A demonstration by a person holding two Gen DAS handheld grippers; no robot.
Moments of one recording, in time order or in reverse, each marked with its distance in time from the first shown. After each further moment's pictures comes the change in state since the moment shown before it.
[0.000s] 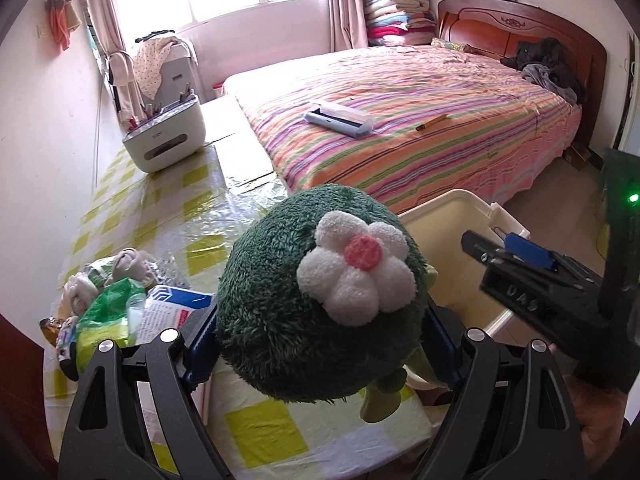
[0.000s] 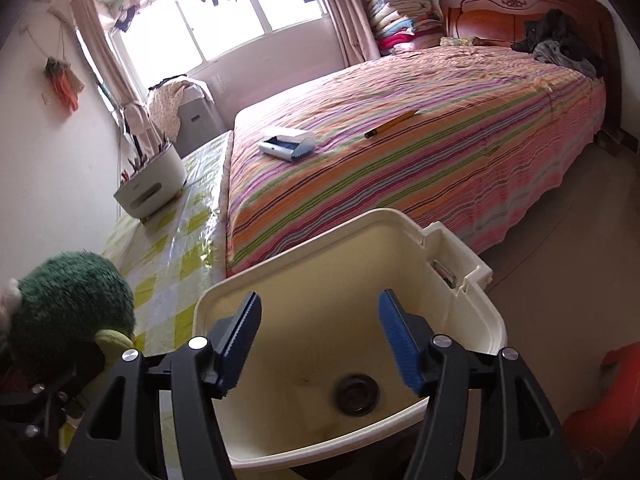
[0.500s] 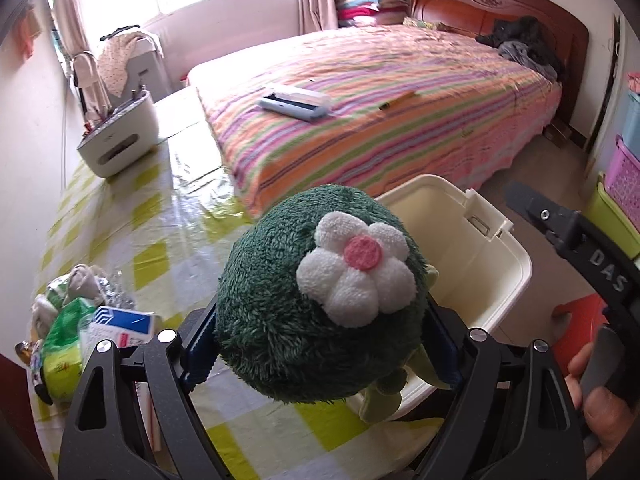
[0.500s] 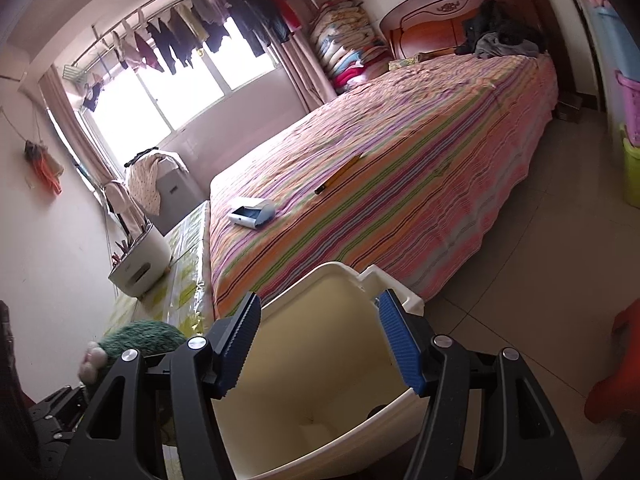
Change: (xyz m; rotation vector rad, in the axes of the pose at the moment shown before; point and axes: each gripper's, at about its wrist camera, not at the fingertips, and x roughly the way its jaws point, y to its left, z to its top) left arm 0.038 -0.039 0.013 0.065 0.068 -0.083; right arm -0.037 -0.040 0.009 0.189 -0.173 -0.029
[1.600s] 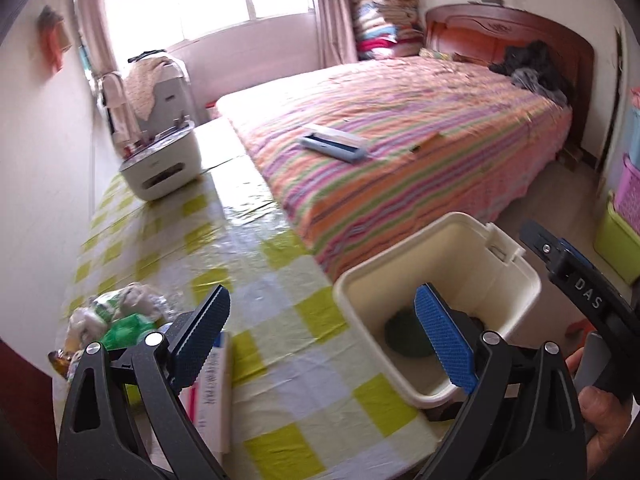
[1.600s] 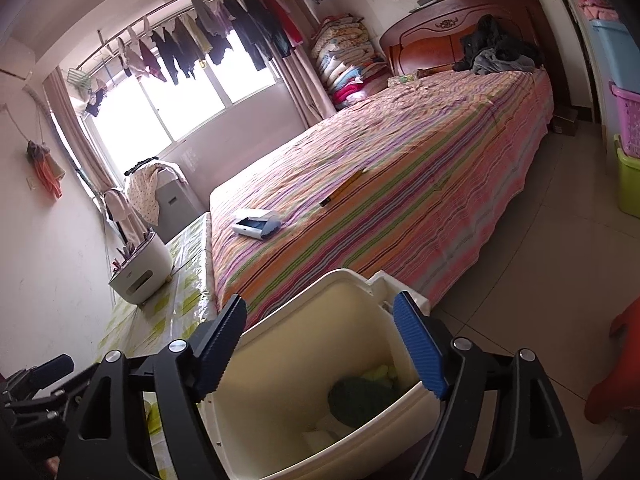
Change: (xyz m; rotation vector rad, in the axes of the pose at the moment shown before) left arm -0.056 0.051 -0.001 -0.031 -0.129 0.083; right arm -0.012 0.018 -0.008 -0.023 -0.064 -0.012
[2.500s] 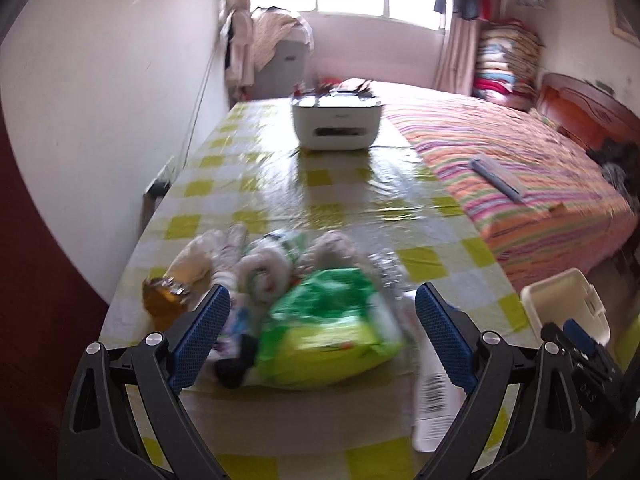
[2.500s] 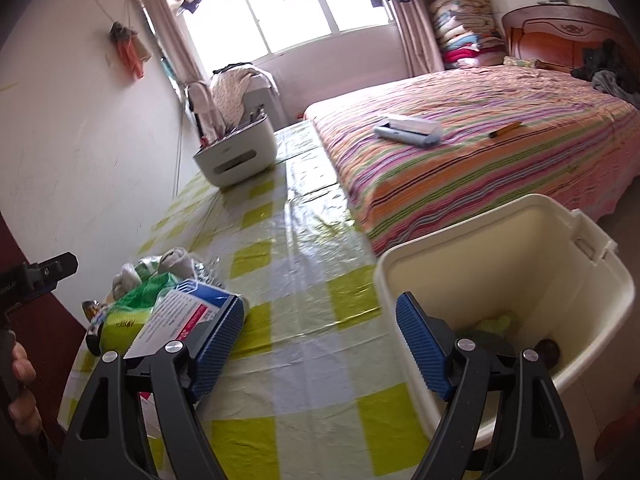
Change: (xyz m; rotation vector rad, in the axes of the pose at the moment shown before) left arm -0.029 0.243 -0.072 -0.400 0.026 0.164; right arm 0.038 0.157 -0.098 -0.302 0.241 0.214
